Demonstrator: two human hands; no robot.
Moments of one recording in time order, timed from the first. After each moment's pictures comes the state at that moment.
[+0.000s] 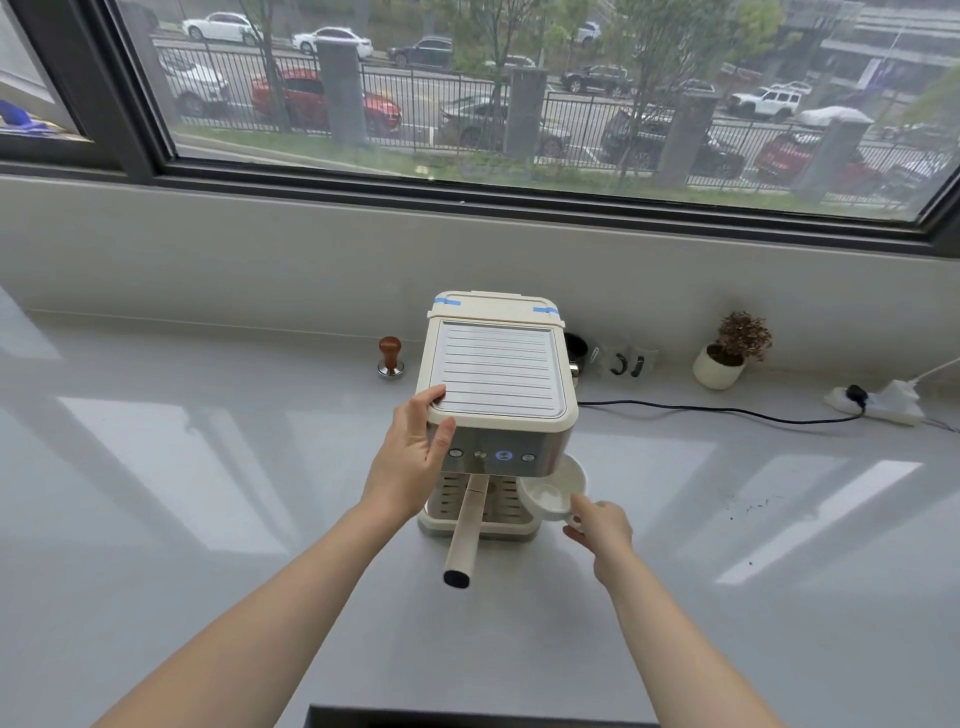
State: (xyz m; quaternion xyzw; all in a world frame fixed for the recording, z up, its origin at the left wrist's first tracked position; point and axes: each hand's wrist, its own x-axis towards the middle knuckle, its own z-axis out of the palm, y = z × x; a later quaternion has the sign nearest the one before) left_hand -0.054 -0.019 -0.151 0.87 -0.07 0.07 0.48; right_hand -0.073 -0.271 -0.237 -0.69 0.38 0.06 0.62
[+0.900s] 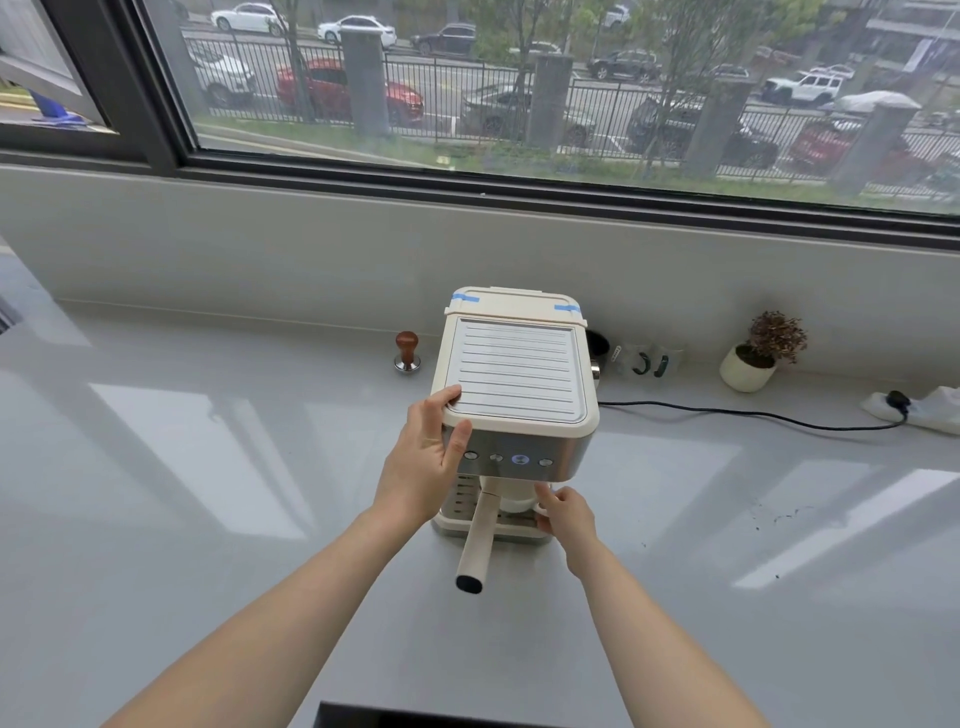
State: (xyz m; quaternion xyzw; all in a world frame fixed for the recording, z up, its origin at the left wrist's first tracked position) left_hand -0.056 -0.020 -0.150 0.89 -0.06 0.08 0.46; right_hand -0.048 -0.221 -0.247 -0.76 0.27 0.13 0.58
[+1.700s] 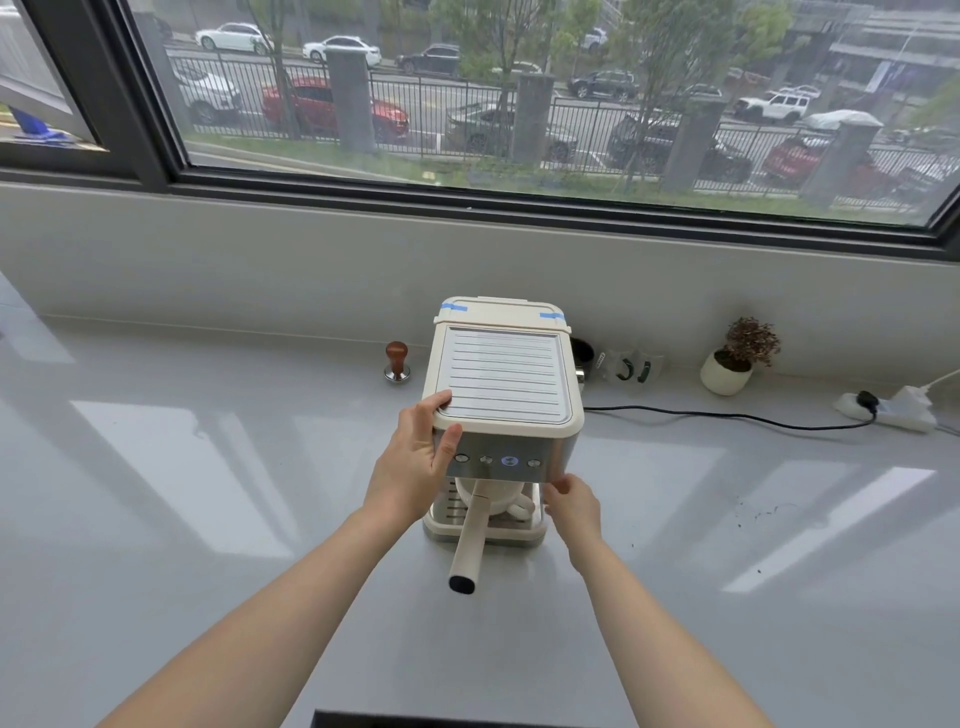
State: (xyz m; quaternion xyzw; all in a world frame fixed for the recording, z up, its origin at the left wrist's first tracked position) left_hand -0.057 -0.017 -0.145 0.89 -0.05 0.06 0.44; right_hand -0.060 -0.228 -0.211 -0.79 0.25 0.06 0.56
